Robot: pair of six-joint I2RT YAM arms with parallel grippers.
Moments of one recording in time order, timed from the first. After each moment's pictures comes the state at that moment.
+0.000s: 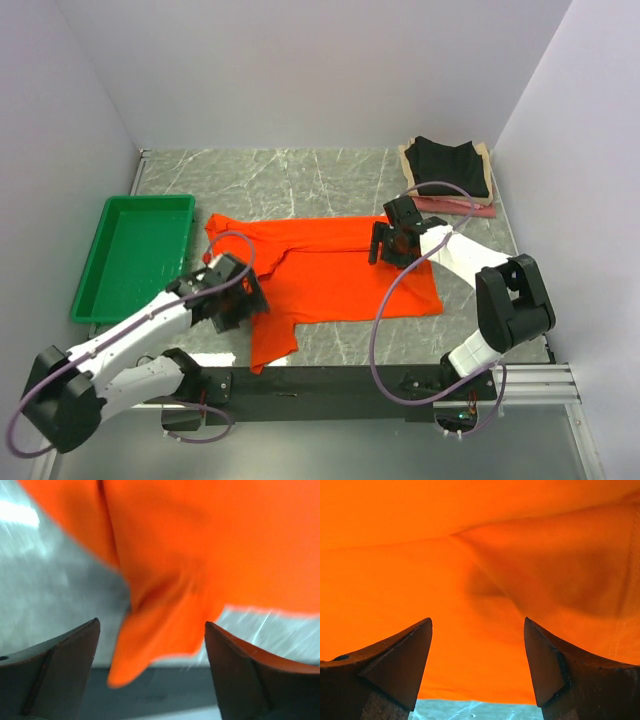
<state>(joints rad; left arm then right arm) -0.60 1.01 0.61 -0.72 -0.07 -1.04 0.38 1.56 0.97 -0.52 0.04 0.51</state>
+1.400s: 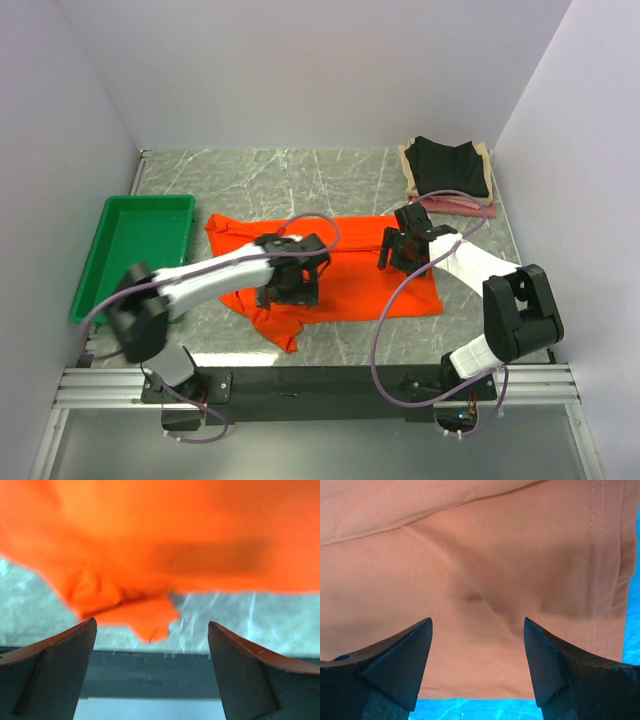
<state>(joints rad) -0.95 1.65 1.22 -1.02 -0.22 -0.97 0.32 1.49 0.87 -0.51 0.06 0.53</state>
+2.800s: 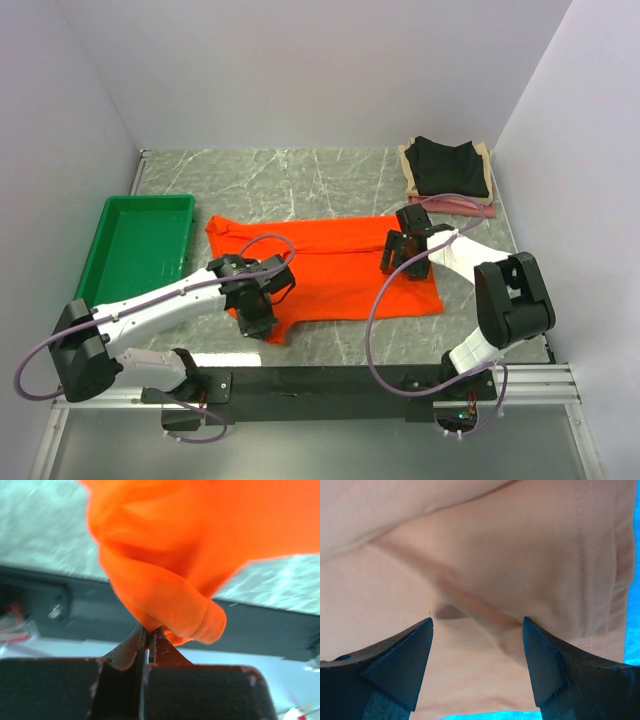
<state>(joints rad) -0.97 1.27 0.97 -1.13 -0.06 -1.25 0.29 1.58 0.87 -0.49 0.06 0.54</state>
